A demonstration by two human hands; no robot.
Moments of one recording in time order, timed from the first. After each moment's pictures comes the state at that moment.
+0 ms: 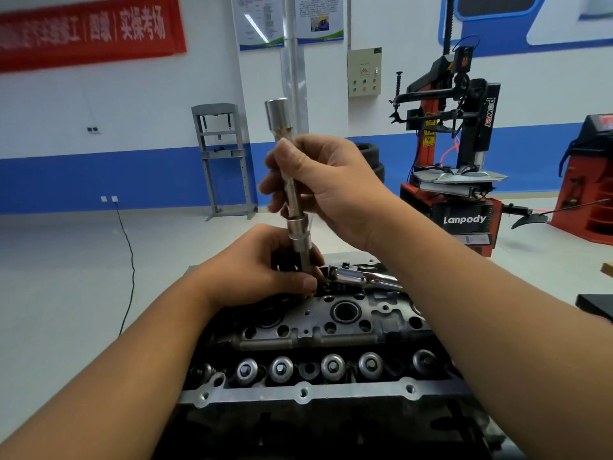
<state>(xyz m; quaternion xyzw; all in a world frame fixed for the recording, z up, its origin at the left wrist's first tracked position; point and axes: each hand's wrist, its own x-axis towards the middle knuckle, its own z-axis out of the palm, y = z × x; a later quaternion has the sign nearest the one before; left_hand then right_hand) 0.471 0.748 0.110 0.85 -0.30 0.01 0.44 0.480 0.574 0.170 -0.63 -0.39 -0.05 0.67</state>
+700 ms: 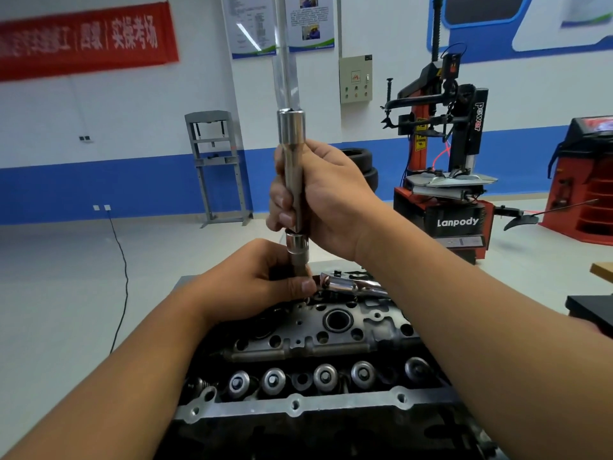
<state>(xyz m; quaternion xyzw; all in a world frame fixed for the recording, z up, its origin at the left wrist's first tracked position) 0.469 0.740 0.108 0.86 -0.30 0.03 0.41 0.470 0.582 0.175 -0.55 -0.32 0.03 0.77</state>
